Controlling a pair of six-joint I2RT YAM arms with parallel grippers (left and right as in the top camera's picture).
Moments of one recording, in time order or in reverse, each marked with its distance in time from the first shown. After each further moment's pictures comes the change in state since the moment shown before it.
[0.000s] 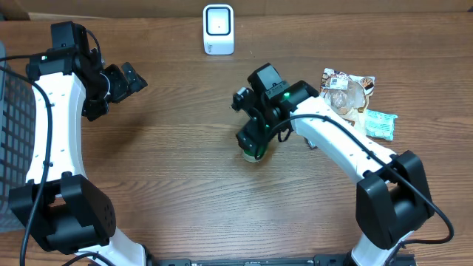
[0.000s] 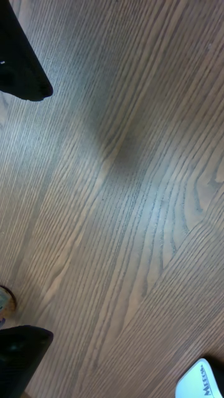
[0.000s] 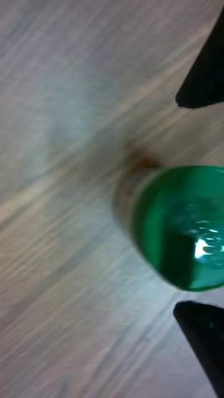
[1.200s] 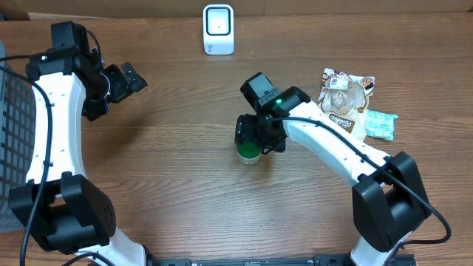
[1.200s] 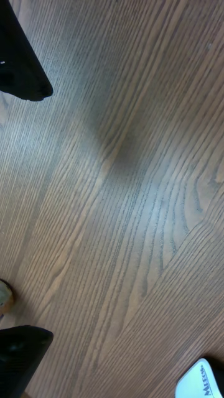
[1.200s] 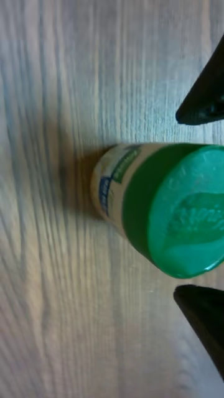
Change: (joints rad) left arm 0.000 0.000 0.000 0.000 0.000 0.000; right arm 0.056 0.000 -0.021 -0.014 0.042 1.047
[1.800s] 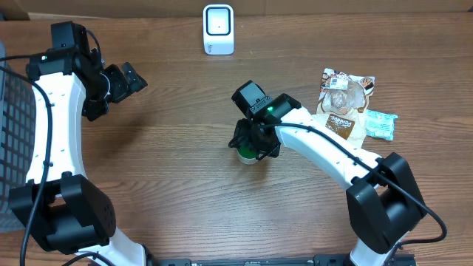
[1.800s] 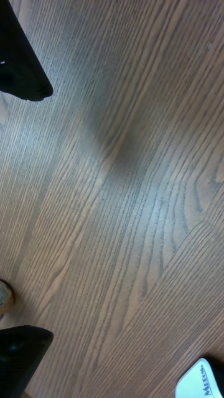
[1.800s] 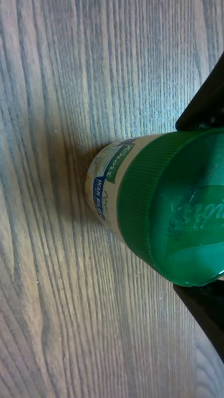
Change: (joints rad) left arm 0.000 0.000 0.000 0.000 0.000 0.000; right arm 0.047 0.007 -0.024 0.024 0.063 0.080
